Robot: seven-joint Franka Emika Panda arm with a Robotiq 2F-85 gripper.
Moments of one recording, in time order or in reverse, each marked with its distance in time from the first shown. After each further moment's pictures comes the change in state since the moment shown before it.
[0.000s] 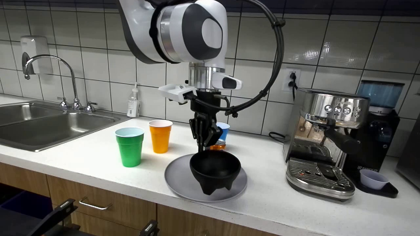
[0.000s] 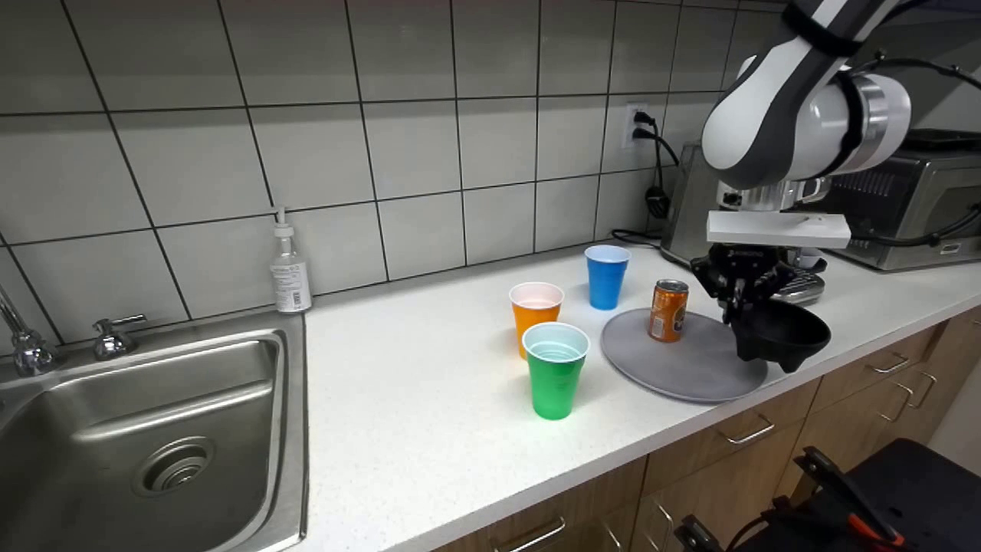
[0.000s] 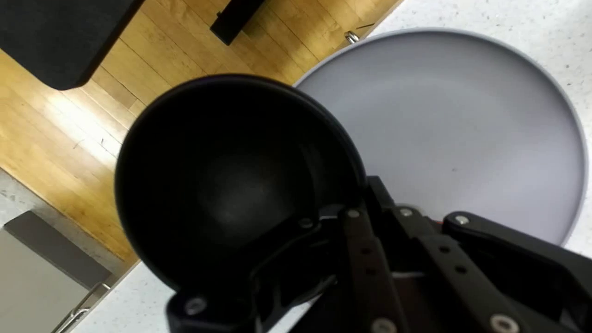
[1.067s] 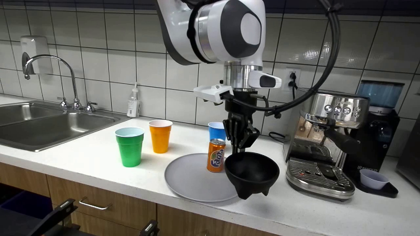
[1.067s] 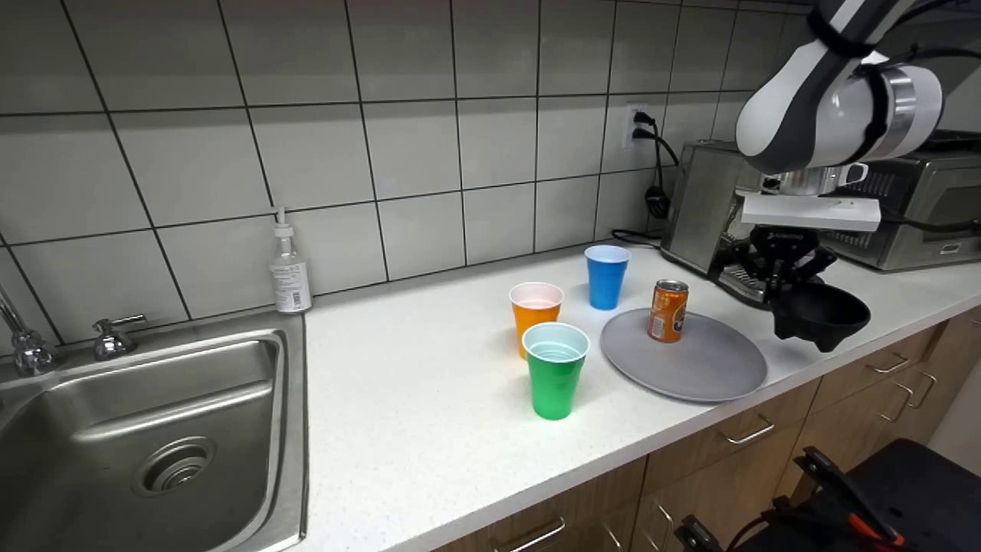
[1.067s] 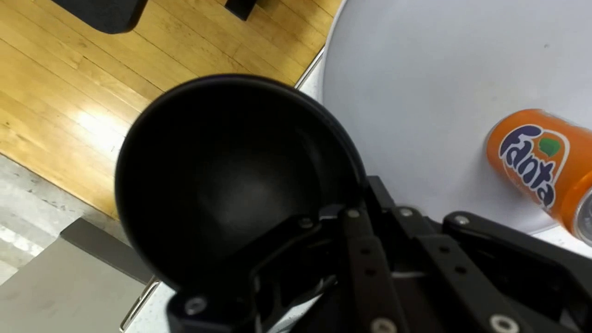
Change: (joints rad) arm -0.085 0.078 -0.078 0.123 -0.006 -0.012 0.000
